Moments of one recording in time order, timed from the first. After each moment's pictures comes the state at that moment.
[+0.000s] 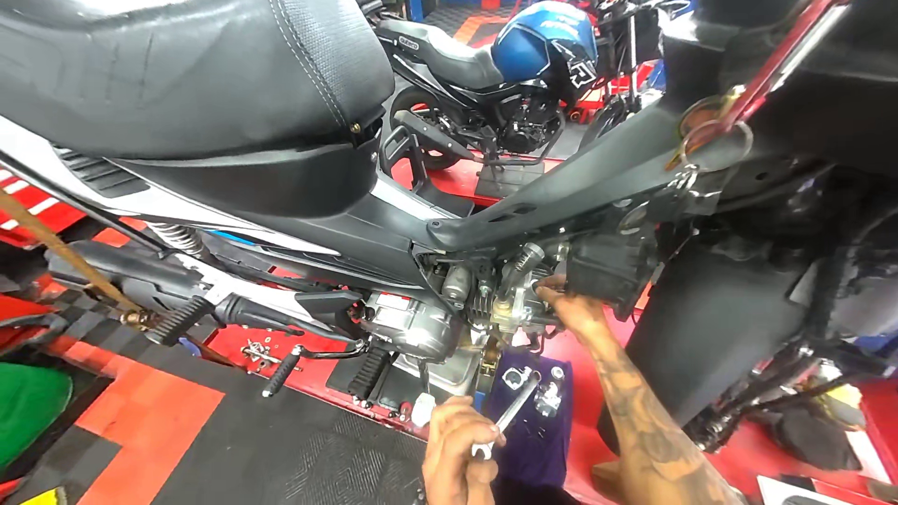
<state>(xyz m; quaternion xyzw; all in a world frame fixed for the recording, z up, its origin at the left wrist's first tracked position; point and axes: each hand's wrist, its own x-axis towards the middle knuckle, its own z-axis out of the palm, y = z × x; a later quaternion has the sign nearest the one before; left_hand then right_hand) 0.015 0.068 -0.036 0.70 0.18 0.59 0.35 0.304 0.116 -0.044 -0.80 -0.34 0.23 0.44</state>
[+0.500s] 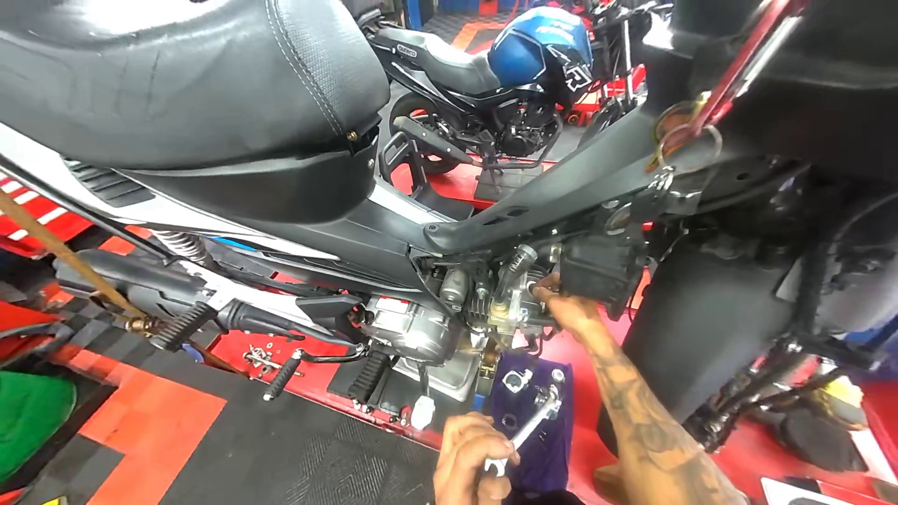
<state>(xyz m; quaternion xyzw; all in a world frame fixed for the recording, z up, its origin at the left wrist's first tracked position) 0.018 0.052 -0.034 0.70 0.15 0.57 0.40 0.306 0.119 -0.036 -0.82 -0.34 0.23 0.40</state>
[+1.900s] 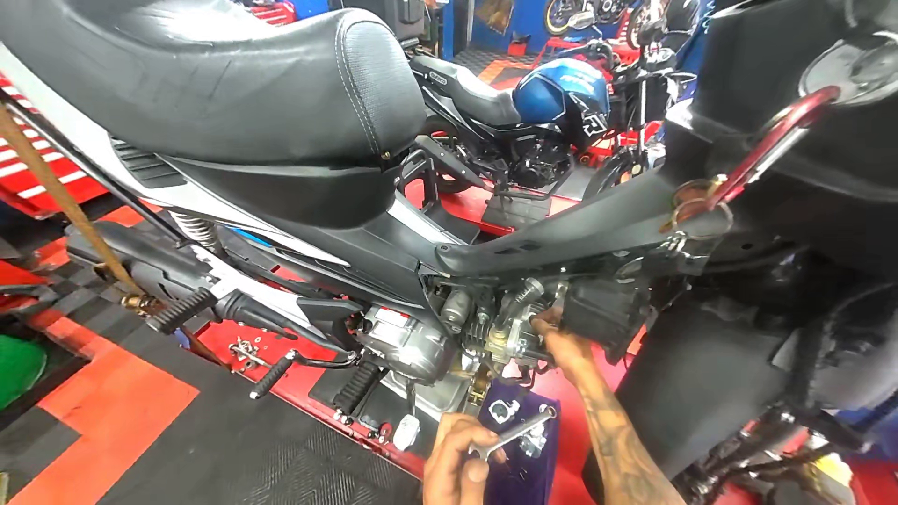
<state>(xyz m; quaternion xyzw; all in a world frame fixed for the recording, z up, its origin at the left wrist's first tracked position) 0.035 0.062 -0.030 0.63 0.19 0.57 0.50 0.304 0.121 -0.050 -0.81 -0.33 0.22 0.43</state>
